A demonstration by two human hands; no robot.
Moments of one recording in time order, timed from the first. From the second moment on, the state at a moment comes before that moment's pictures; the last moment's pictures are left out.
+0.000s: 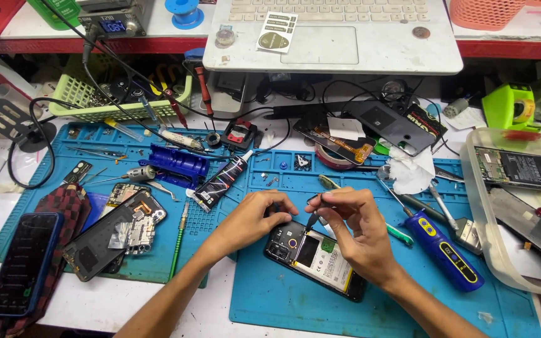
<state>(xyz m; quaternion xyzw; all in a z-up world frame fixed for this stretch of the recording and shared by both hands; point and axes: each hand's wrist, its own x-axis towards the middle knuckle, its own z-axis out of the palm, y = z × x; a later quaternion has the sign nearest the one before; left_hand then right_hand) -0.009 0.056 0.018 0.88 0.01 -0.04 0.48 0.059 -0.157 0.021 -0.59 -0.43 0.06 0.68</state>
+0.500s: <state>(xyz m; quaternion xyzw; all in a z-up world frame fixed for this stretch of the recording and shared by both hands) 0.004 0.041 0.023 0.87 -0.04 0.06 0.49 0.083 -0.163 0.039 -0.58 -0.33 -0.09 0.74</state>
